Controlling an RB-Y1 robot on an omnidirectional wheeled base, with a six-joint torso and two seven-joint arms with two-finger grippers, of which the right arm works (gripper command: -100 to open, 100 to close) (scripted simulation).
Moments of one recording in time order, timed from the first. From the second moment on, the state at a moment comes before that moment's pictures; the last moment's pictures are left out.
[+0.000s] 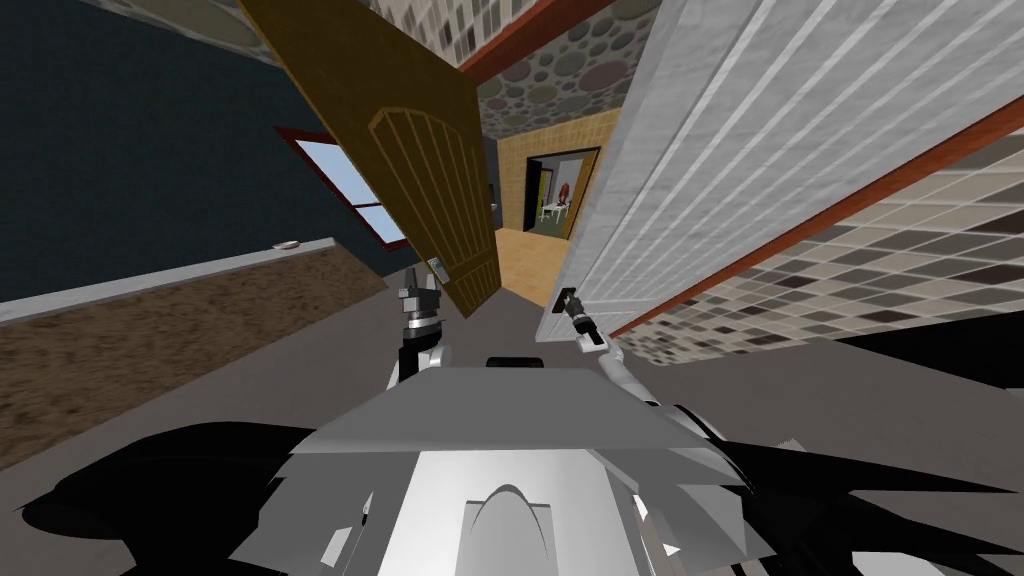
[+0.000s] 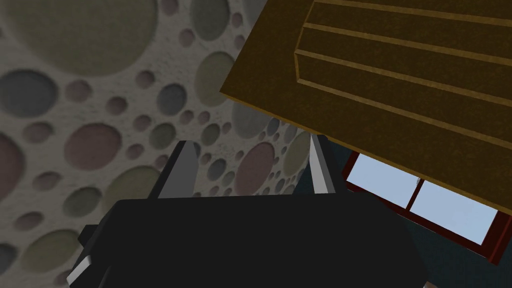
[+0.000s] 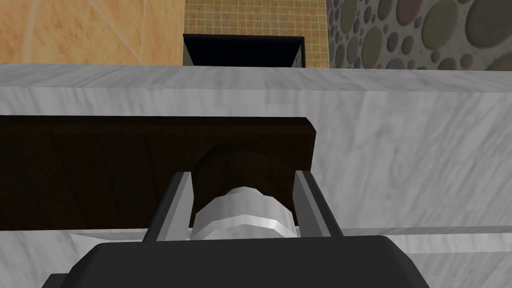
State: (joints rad) arm 0.00 -0.44 0.12 -1.18 -0.10 -0.43 -0.35
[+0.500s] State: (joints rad) arm 0.03 -0.48 0.16 -1.20 -0.10 -0.46 -0.38
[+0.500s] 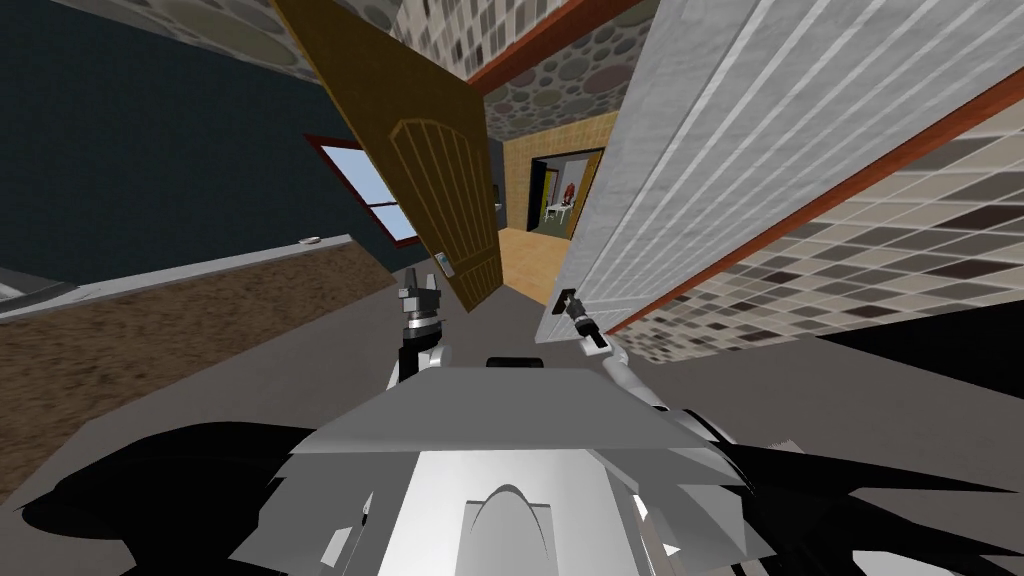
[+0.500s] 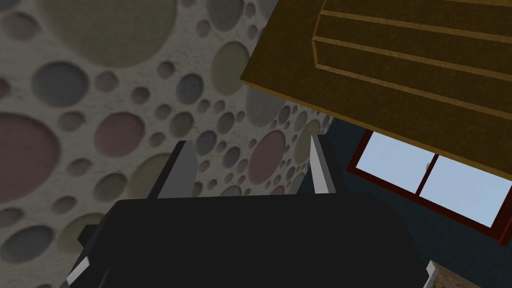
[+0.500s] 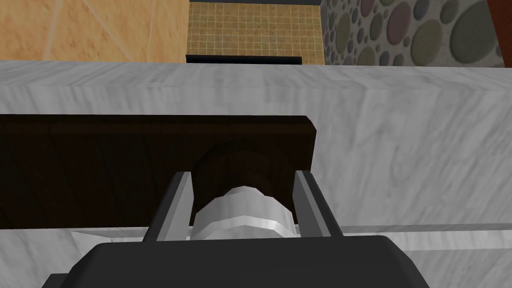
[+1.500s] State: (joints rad) arm 0.10 -0.59 0.23 -1.23 -0.10 -0.56 -0.46
